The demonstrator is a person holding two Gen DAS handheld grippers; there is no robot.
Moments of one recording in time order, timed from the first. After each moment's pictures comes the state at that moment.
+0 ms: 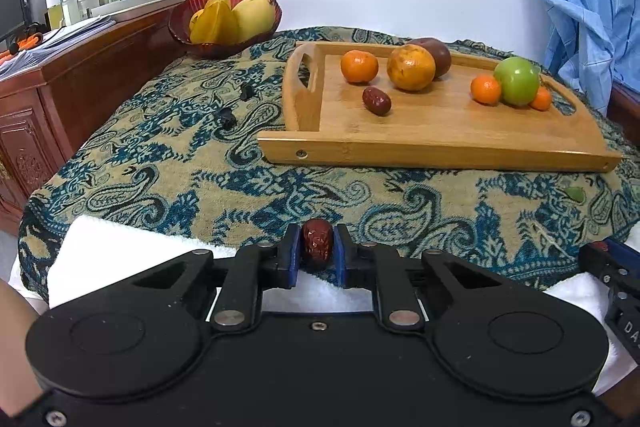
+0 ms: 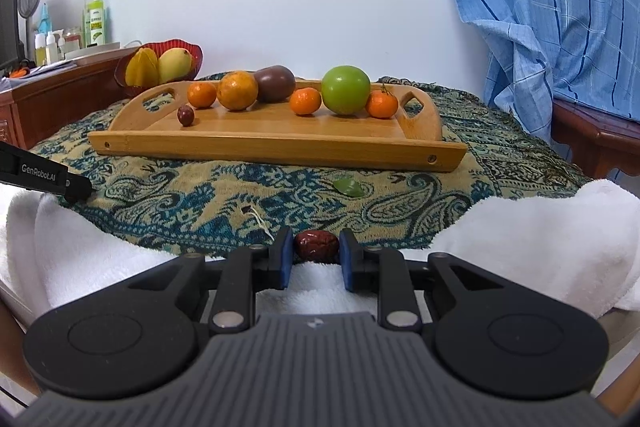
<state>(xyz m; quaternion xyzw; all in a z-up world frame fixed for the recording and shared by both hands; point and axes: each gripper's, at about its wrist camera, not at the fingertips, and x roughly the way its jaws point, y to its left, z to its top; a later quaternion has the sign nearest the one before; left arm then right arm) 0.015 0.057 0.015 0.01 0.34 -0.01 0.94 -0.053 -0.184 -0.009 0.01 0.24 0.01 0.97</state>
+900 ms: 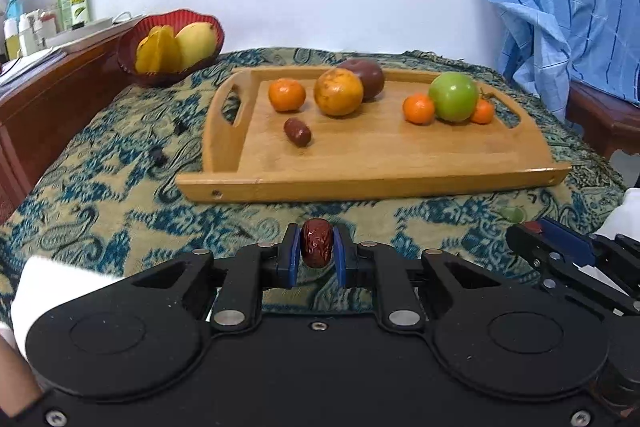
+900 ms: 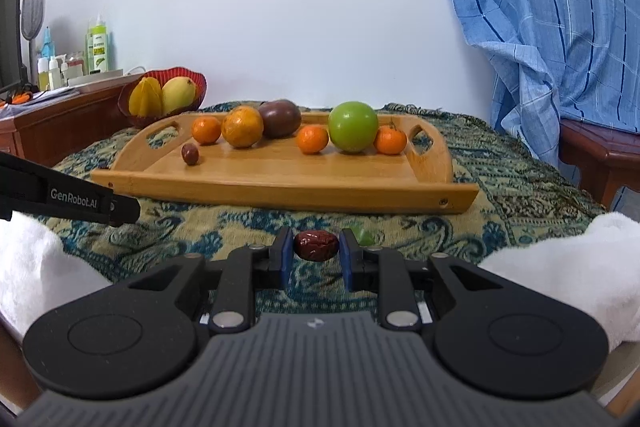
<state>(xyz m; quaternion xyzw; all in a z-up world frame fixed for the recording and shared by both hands) 0.022 0.013 0.035 0.02 0.32 -0.07 0.94 -0.035 -0.183 0.009 0.02 0.21 0.01 0.98</state>
